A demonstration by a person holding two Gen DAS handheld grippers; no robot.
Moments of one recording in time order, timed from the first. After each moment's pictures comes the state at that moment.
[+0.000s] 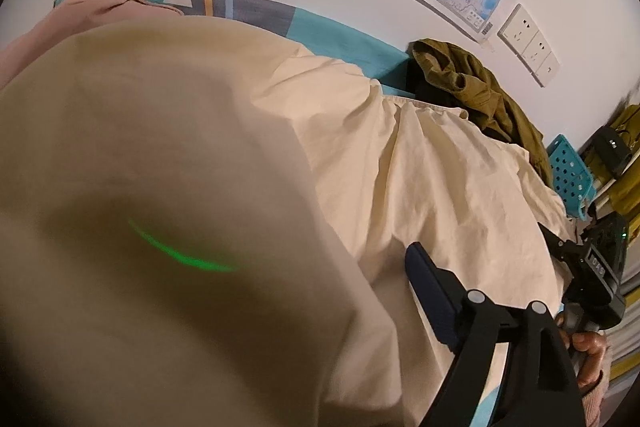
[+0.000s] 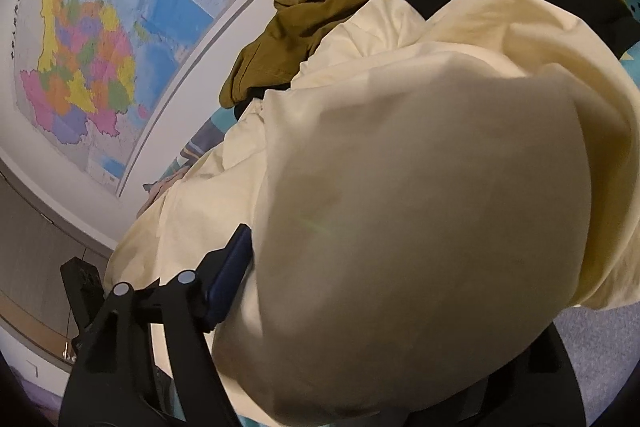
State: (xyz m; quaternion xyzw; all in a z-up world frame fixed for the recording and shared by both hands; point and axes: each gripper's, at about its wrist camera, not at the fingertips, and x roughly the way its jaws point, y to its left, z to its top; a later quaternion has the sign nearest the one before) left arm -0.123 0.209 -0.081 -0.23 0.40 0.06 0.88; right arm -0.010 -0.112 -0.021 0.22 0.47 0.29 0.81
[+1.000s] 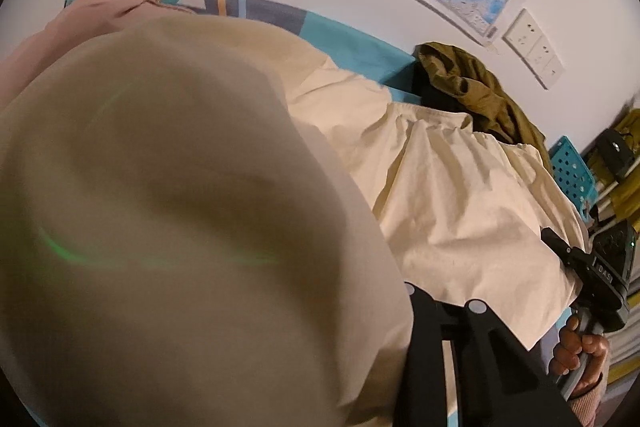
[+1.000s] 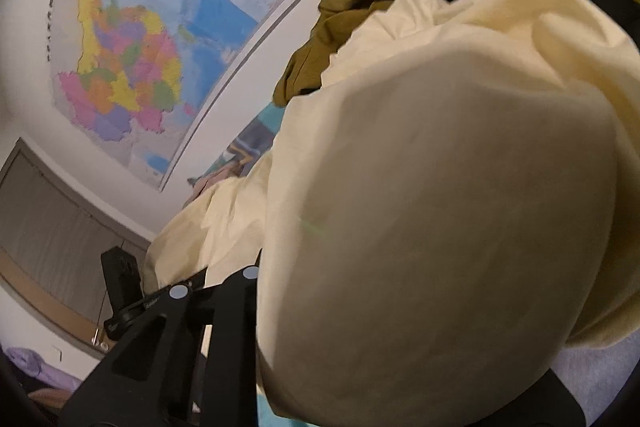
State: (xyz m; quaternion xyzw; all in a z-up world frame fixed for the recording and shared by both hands) left arm -0.135 0.216 -0.067 -0.24 0.41 0.07 0.88; right arm -0.018 -0.118 -0.007 0.25 0.46 0.36 0.77
